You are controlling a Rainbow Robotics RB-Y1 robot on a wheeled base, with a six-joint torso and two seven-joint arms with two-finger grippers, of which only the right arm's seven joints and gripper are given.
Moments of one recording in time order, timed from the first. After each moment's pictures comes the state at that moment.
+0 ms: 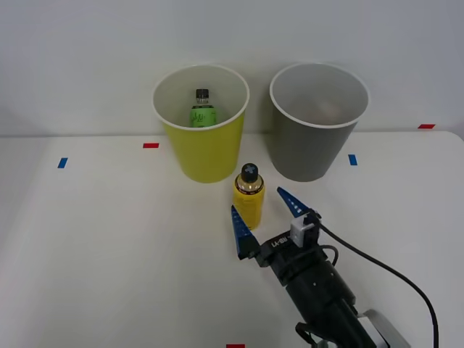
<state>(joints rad) 0.19 -0.19 0.45 -1.68 0.18 -0.31 1.24</state>
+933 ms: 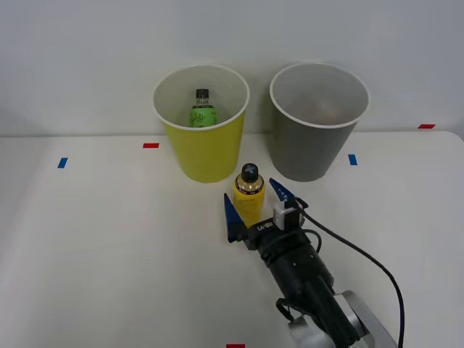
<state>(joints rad) 0.08 -0.06 0.39 -1.51 0.20 -0.31 1.30</state>
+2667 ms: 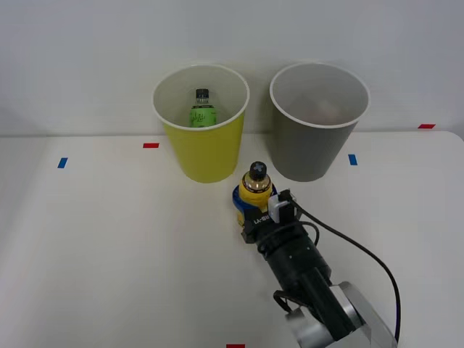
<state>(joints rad) 0.05 -0.07 0.38 -1.51 0.23 -0.30 1.32</state>
